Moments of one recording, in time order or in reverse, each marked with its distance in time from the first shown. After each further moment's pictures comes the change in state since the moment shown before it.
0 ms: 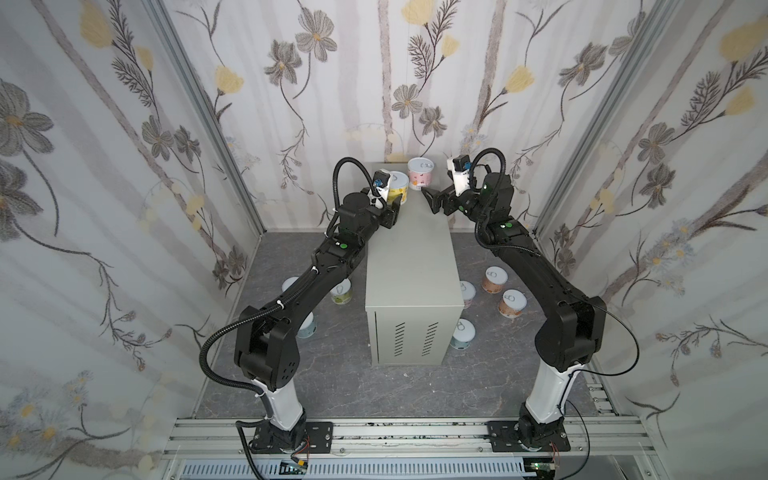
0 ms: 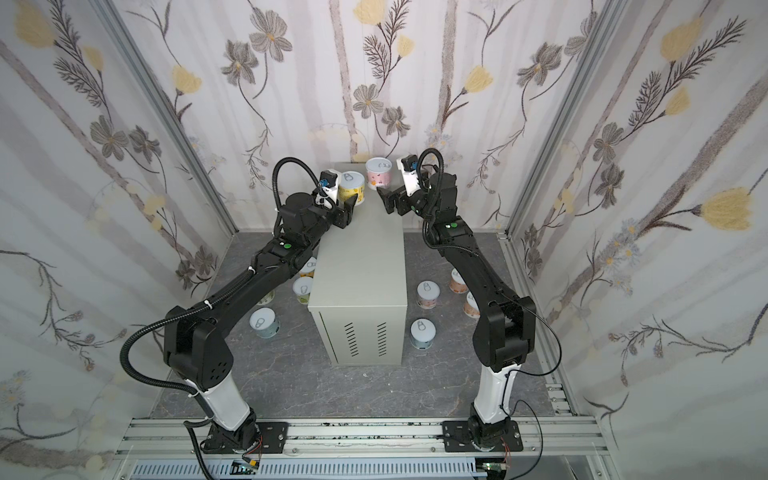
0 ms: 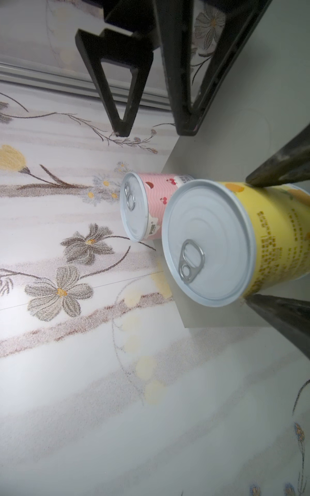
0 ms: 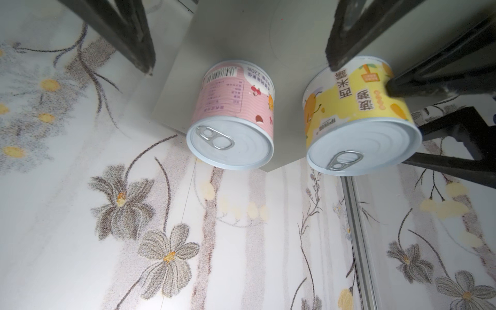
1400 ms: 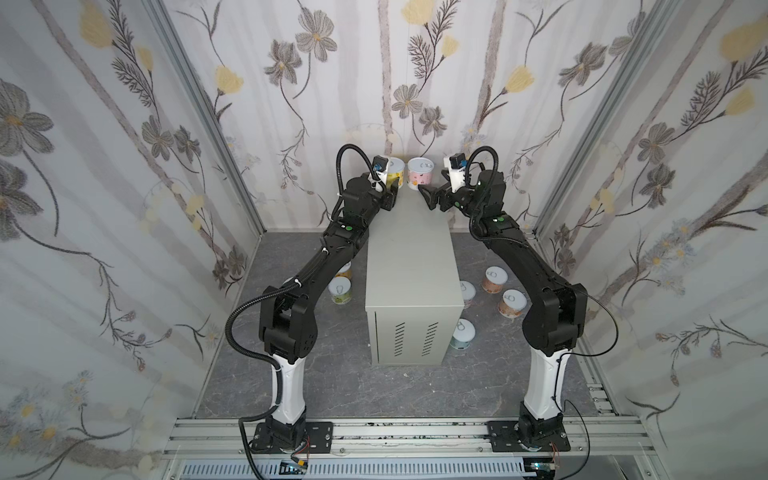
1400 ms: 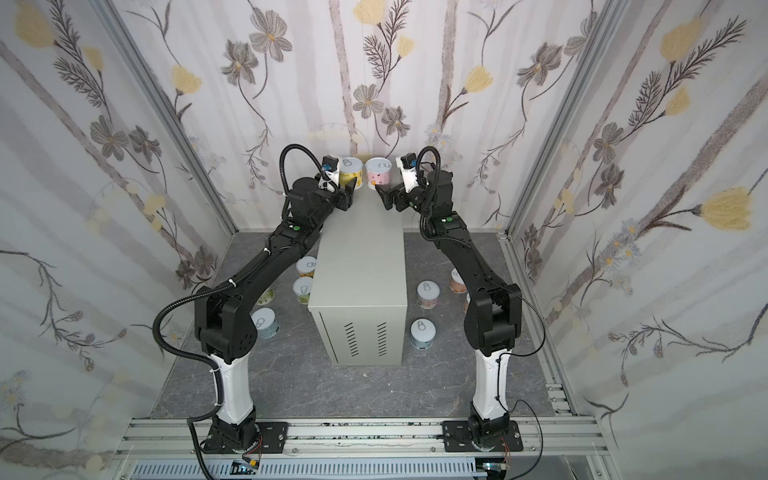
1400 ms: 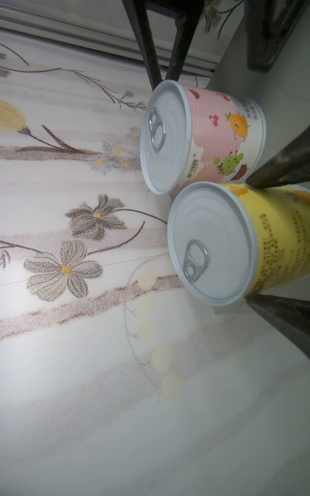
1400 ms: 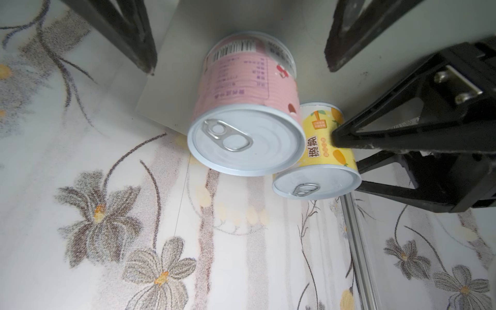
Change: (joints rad) left arm 0.049 0.227 0.276 -0.008 0.021 0.001; right arm -0.030 0.144 0.122 0.022 -0.077 0.052
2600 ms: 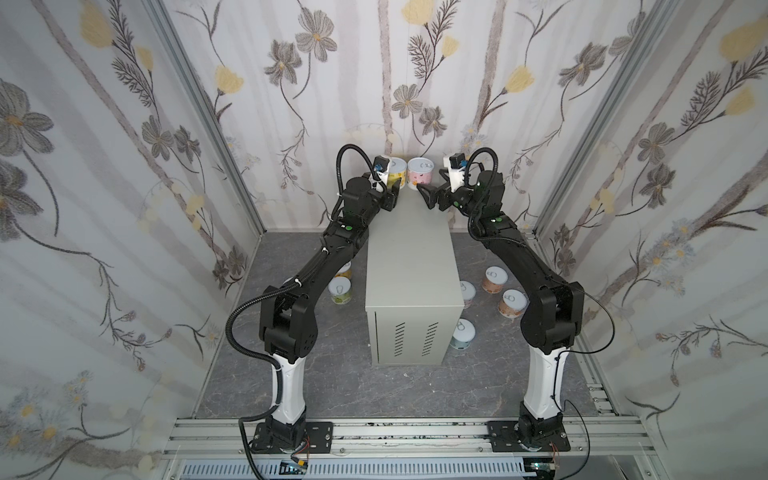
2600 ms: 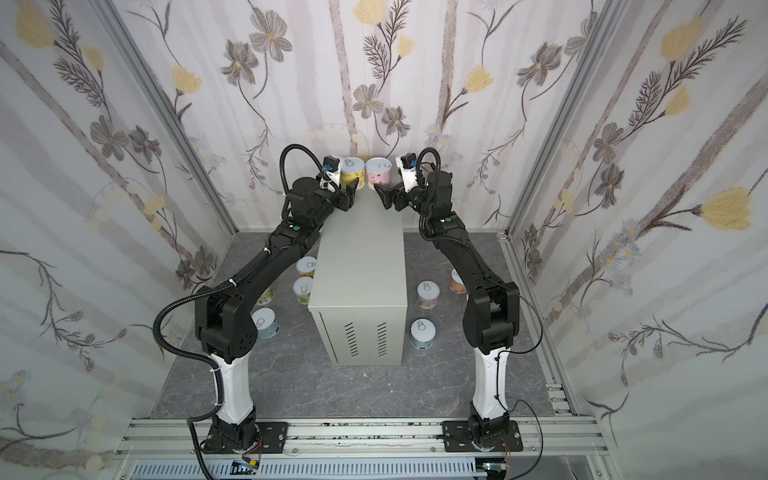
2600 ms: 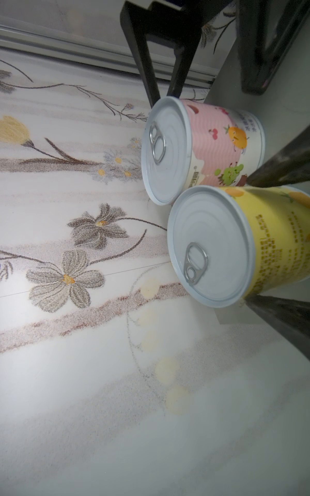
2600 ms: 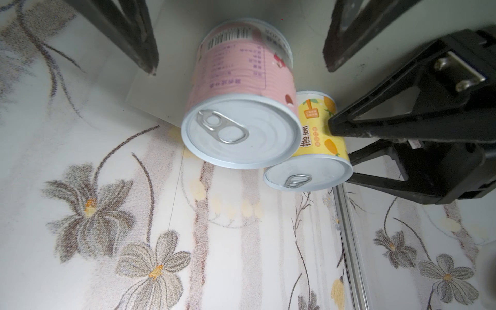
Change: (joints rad) left arm 0.001 0.003 0.001 0.000 0.044 0.000; right arm -0.001 0.025 0.007 0.053 -0.034 0.023
